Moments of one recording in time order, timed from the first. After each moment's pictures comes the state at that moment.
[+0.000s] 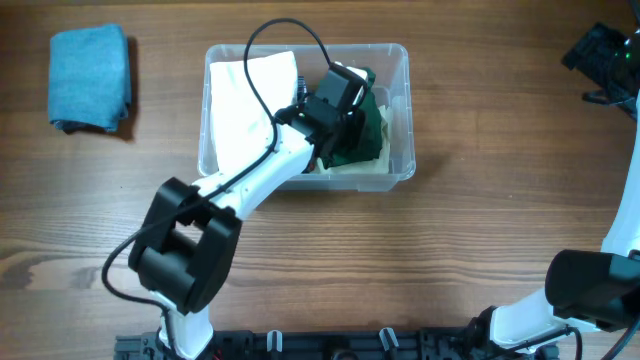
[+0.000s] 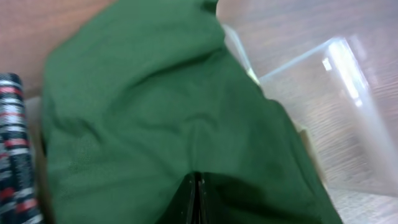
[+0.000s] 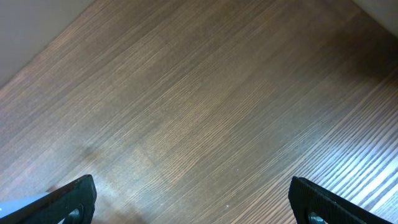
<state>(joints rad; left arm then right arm) -0.61 1.95 1.40 -0.37 -0.02 -0.24 -0.30 1.75 1.99 -1.28 0.18 0.40</state>
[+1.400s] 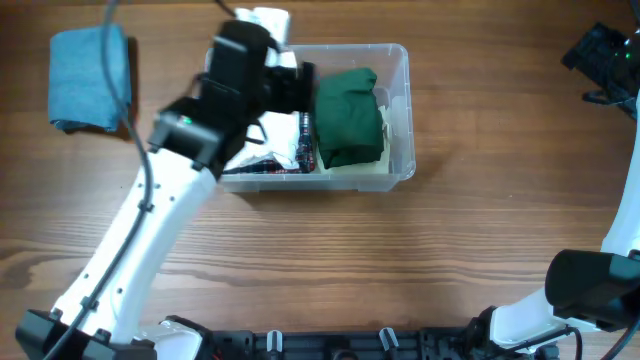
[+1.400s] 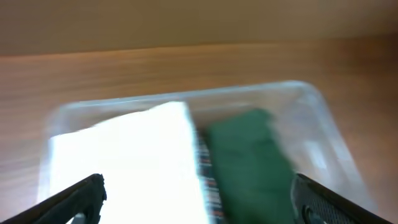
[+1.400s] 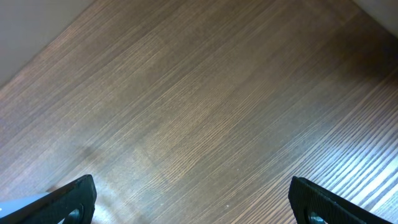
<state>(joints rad) -0.38 1.49 1.48 -0.64 -0.06 -0.22 -0.30 1.75 1.99 -1.28 0.18 0.40</state>
